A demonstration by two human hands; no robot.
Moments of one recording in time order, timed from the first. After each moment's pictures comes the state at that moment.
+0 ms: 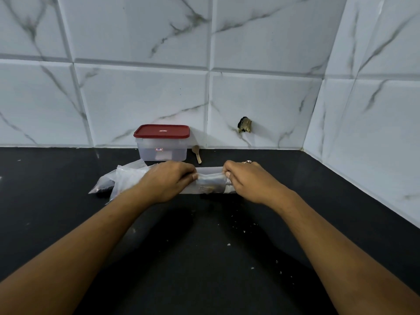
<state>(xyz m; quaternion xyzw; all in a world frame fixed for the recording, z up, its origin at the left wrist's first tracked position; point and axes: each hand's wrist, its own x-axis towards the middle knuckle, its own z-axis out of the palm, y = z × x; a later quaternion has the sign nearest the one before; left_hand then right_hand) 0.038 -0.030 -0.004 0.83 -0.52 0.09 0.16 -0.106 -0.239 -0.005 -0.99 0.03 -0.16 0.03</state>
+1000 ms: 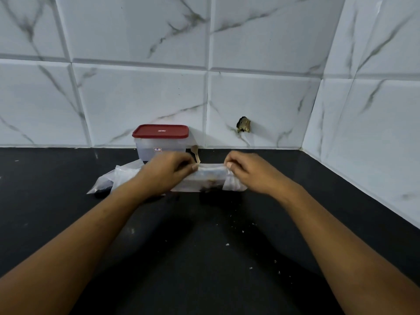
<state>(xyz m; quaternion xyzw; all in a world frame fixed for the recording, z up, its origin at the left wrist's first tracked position) 0.037 -0.029 0.010 0.81 -0.52 0.09 0.26 -0.109 -0.247 0.014 -0.97 0.04 -0.18 0.17</state>
